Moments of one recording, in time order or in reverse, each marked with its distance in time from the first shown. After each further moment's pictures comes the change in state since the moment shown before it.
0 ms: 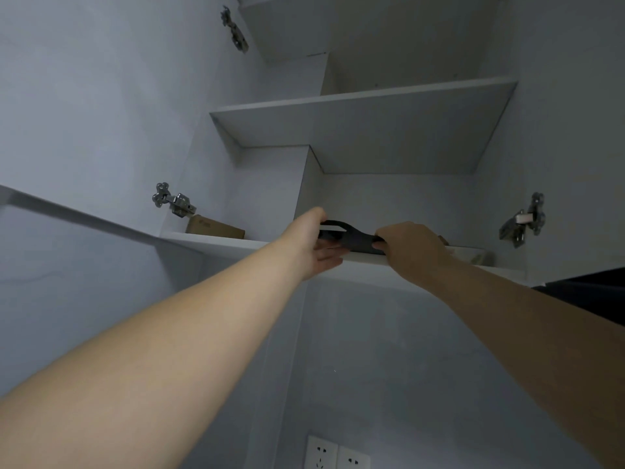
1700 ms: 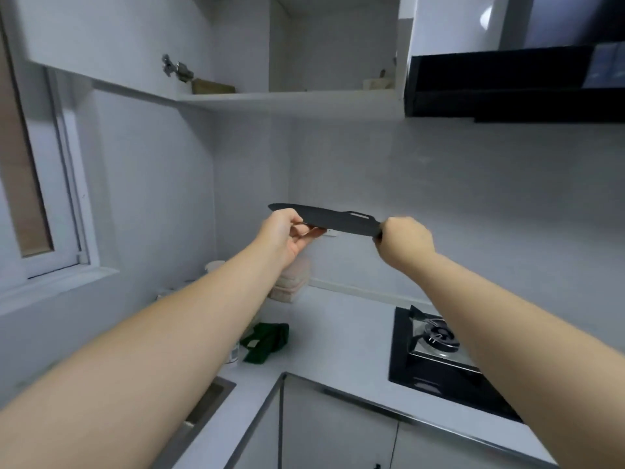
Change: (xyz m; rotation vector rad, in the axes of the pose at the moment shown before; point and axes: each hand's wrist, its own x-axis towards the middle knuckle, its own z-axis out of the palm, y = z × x) left_hand -0.420 -0.119 0.035 -0.253 0.229 -0.276; right_hand -0.431 -0.074 -0.179 0.190 -0.447 0.390
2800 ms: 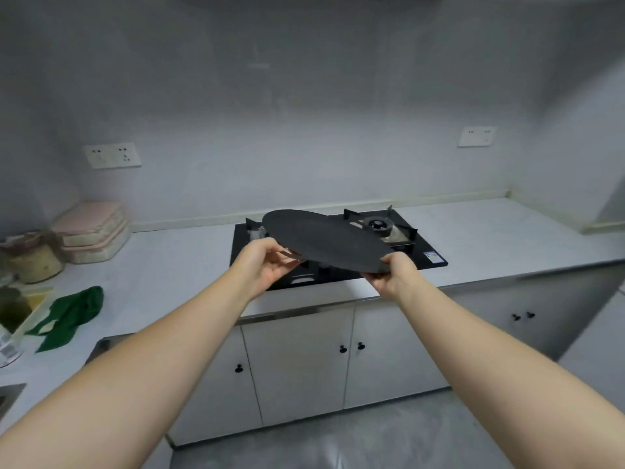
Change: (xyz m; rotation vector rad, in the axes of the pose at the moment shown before) left_hand -0.074 -0.315 0.104 0.206 -0.321 -0.571; right_hand -0.252 0.289 0.066 1.719 0.268 1.594
